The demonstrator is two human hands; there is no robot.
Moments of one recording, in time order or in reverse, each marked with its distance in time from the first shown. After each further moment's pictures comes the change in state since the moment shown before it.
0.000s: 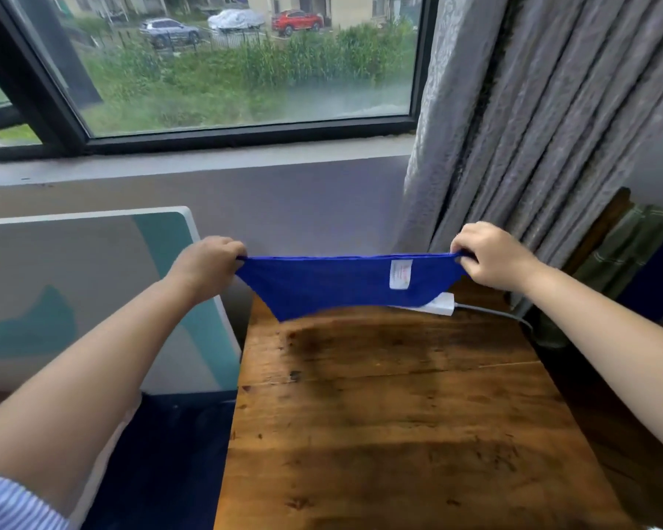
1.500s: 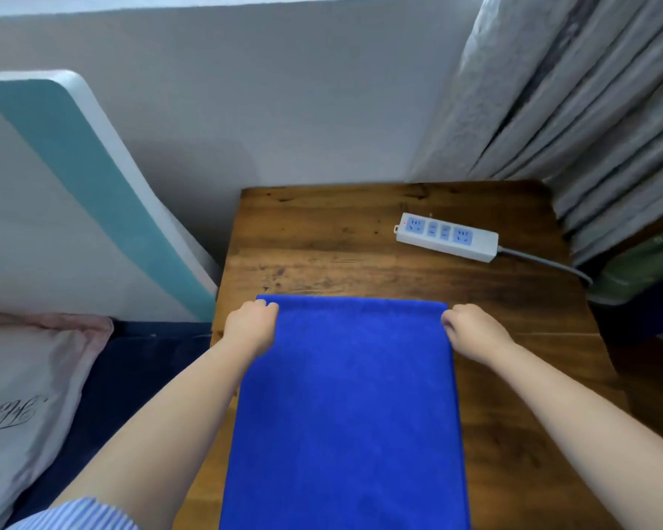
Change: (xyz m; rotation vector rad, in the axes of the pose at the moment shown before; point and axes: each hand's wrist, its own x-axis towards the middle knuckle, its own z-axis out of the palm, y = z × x) left_hand -0.011 0.065 0.231 0.049 -0.747 -0.265; right_hand -0.046 0.028 0.238 0.042 -0.714 0.296
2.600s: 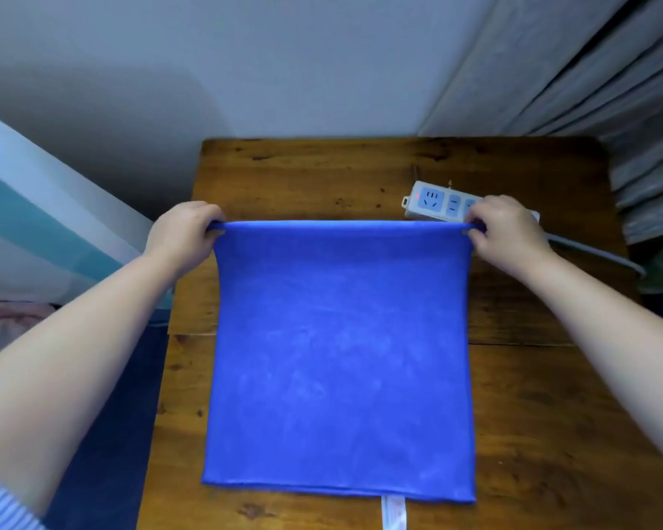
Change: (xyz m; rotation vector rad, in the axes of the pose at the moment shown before) left_hand 0.127 -0.061 -0.029 -0.250 0.491 0.142; right_hand 0.109 0.020 -0.062 0.105 0.383 -0.064
